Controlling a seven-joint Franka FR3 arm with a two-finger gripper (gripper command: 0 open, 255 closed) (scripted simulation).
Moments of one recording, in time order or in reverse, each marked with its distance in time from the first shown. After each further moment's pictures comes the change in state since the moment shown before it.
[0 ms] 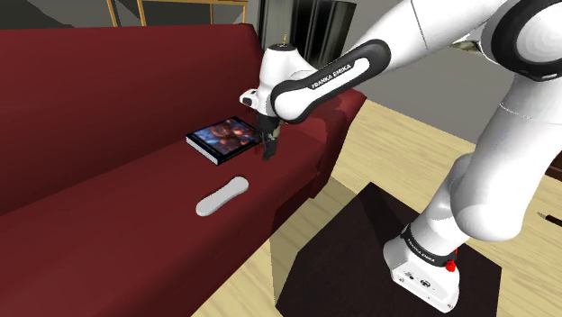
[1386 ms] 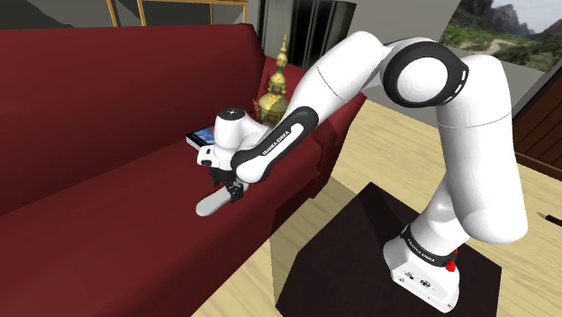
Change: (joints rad) arm 0.112 0.496 0.062 0.280 -0.145 0.207 -0.191
